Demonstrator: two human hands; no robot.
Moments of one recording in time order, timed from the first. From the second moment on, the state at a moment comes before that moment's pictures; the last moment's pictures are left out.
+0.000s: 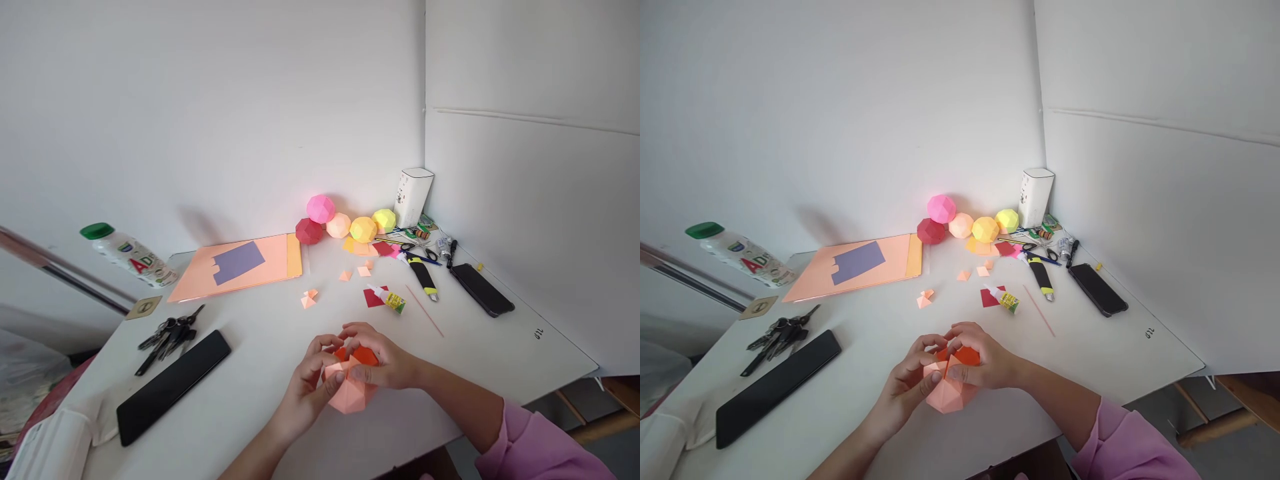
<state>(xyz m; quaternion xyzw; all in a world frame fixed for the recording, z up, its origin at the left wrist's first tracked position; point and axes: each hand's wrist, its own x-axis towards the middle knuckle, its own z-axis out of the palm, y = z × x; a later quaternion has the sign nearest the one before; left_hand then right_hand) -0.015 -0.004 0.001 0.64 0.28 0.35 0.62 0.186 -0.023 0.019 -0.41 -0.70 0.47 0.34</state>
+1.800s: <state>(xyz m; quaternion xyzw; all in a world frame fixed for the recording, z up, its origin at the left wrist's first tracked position) -0.015 0.023 -0.002 0.33 0.24 0.34 0.85 0.172 0.023 0.091 -0.37 -0.61 0.55 0.44</state>
